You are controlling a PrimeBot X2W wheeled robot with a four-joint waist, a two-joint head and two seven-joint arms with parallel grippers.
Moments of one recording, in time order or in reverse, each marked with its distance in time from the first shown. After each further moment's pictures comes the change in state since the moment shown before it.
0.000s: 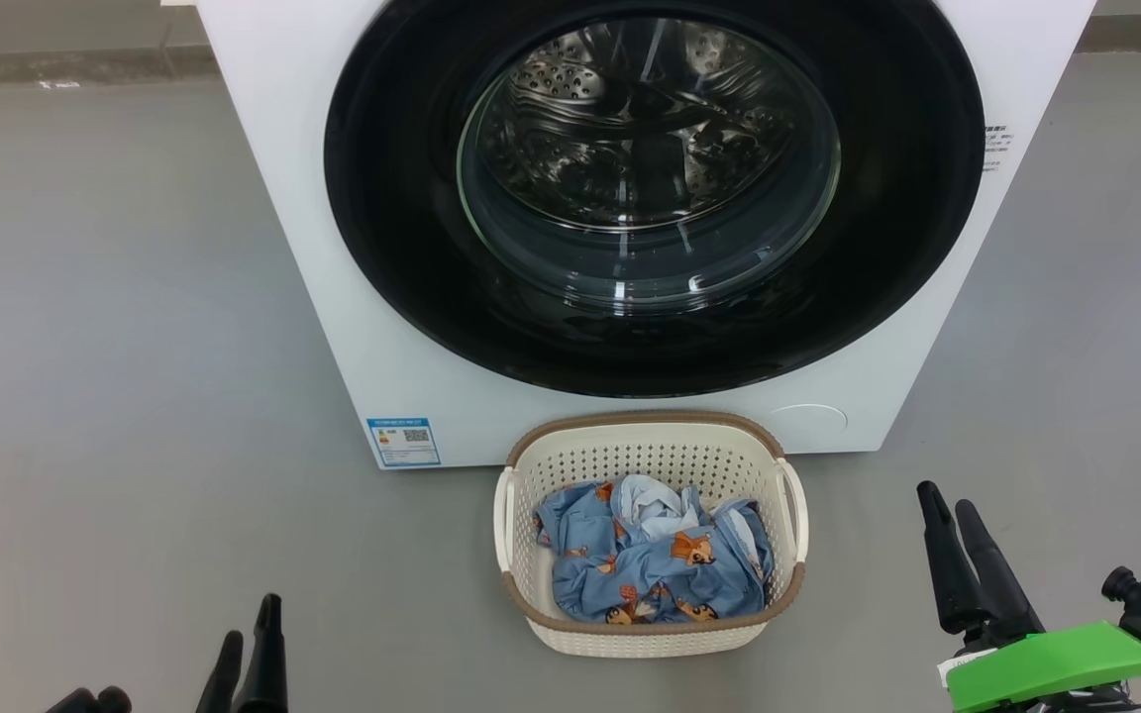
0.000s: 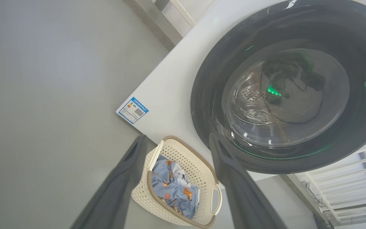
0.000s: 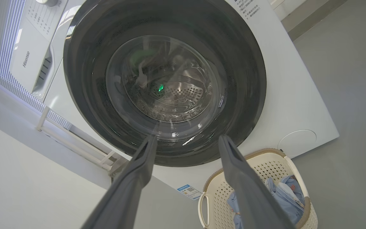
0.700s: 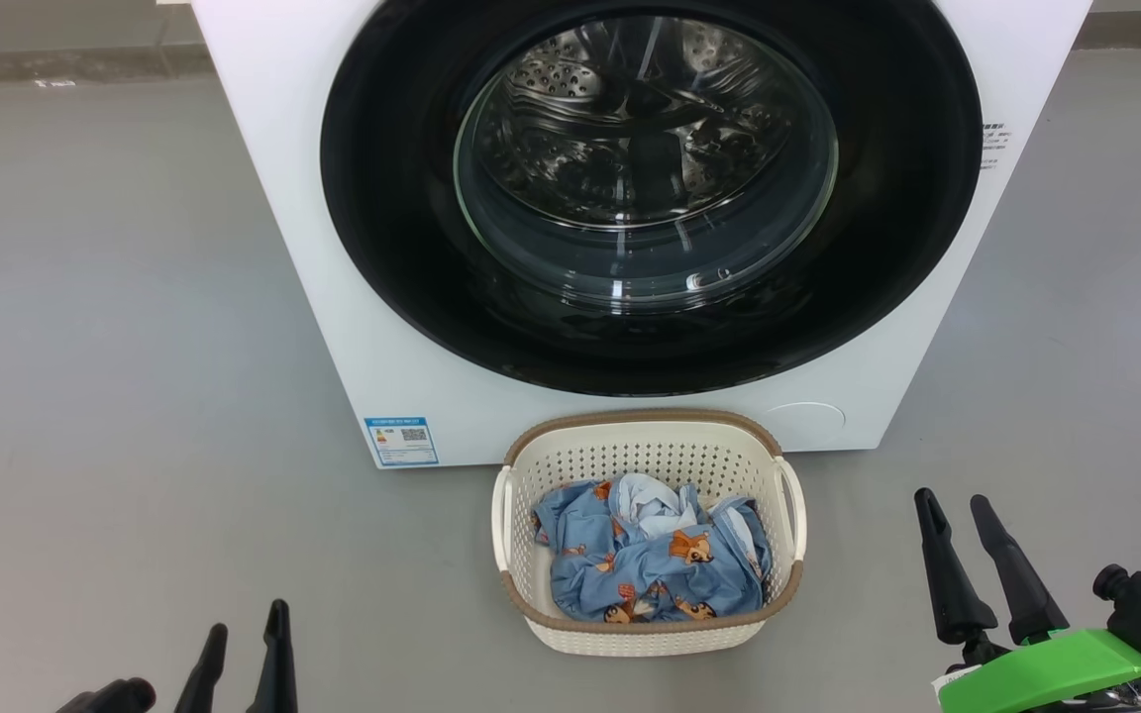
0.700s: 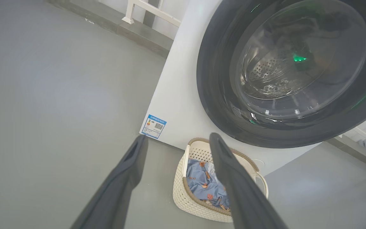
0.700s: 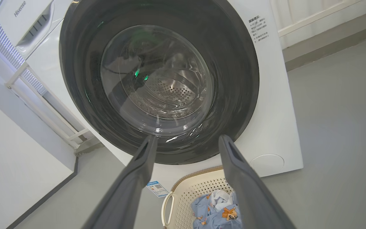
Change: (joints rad) left arm 0.028 0.005 0.002 -0.022 0.367 0.000 -0.058; right arm 0.011 -0.030 0.003 -0.009 -0.264 0.000 -0.061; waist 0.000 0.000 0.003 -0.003
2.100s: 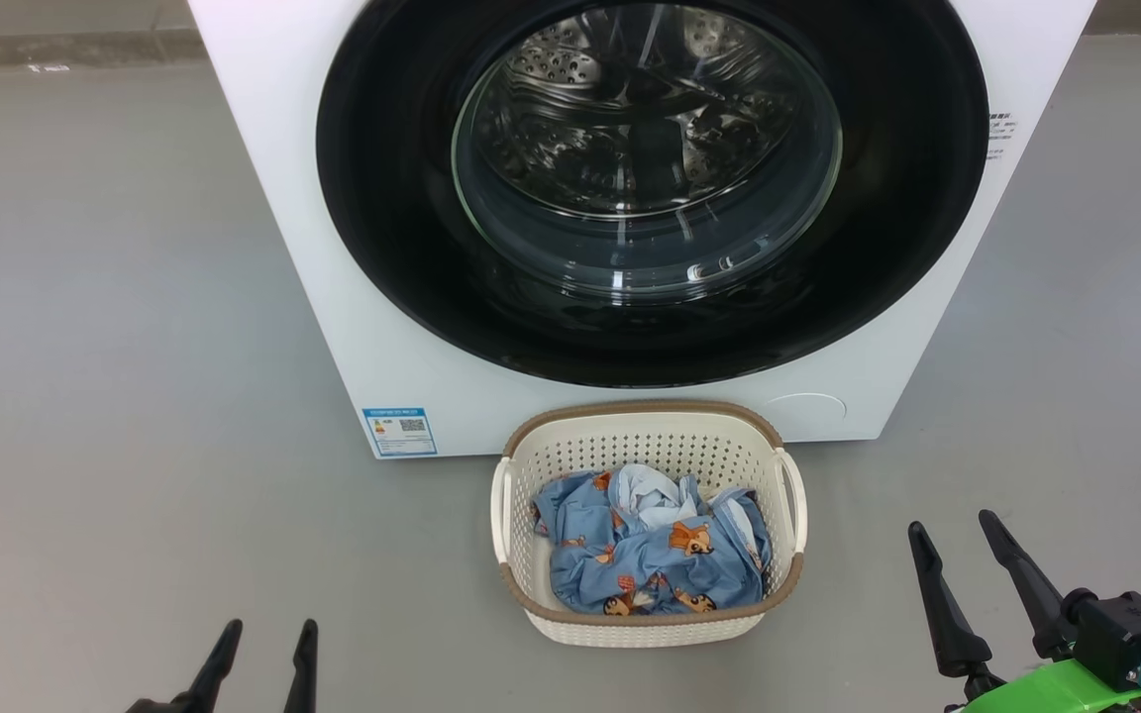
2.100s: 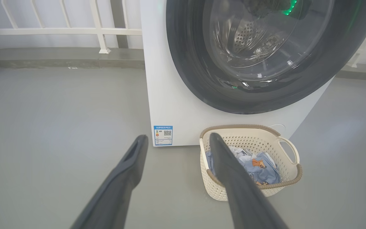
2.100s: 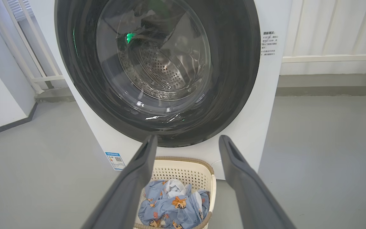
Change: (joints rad) left arm 0.038 0.015 0.013 -0.015 0.409 0.010 -0.097; right arm 0.024 -0.036 -0.009 0.031 -0.377 0.000 -0.093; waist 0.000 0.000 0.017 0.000
